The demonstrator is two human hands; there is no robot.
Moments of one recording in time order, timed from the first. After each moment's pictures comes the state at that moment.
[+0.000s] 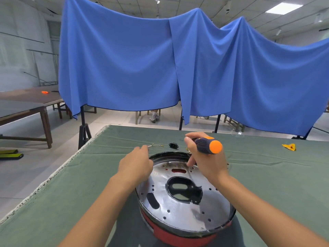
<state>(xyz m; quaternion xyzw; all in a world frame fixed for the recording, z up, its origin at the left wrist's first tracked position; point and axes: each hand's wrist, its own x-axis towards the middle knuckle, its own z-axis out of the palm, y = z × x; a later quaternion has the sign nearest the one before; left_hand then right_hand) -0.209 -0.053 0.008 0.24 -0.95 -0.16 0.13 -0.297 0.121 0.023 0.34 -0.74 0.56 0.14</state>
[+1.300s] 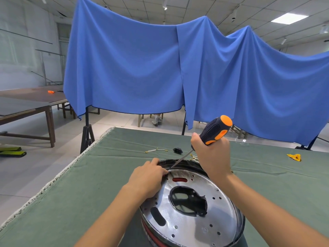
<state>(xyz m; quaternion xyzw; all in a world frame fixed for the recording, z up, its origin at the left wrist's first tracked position) -0.214 -0.049 -0.012 0.11 -0.99 -0.06 0.07 -0.289 0.099 0.053 0.33 -0.70 0.57 0.29</state>
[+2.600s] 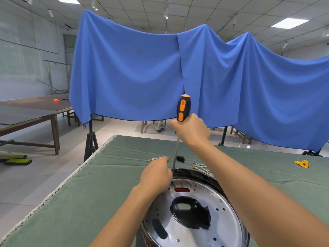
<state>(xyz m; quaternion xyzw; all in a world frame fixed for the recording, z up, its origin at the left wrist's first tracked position) -0.237 -0.038 0.010 0.20 -0.92 -0.28 0.18 -0.319 0.030 0.118 0.23 -0.88 0.39 0.16</state>
